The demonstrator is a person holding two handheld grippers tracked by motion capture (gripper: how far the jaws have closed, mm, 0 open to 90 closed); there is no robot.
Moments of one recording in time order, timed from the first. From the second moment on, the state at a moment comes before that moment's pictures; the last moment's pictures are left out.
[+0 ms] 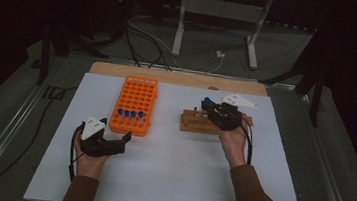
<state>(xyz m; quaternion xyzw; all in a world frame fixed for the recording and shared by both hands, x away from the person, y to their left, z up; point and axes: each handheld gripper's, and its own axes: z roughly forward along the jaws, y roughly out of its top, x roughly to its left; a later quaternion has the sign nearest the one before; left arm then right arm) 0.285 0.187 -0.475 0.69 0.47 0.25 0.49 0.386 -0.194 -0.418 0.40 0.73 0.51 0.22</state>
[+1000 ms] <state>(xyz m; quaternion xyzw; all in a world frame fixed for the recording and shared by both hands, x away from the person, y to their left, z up) 0.290 0.128 -0.449 0.72 0.40 0.24 0.52 0.351 -0.188 -0.404 0.35 0.75 0.54 0.15</state>
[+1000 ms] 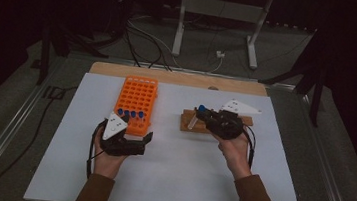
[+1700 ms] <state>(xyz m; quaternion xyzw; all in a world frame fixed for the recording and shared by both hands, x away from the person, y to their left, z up) 0.300 0.069 -0.444 0.76 0.32 0.20 0.52 0.328 -0.148 -0.407 0.30 0.78 0.53 0.11</state>
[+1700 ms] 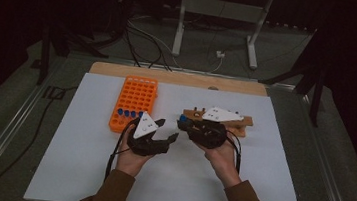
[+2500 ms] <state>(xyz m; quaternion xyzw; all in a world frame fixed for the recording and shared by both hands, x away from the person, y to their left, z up) 0.303 0.066 -0.446 0.77 0.31 0.20 0.52 0.326 -0.144 -0.407 0.29 0.79 0.53 0.10</state>
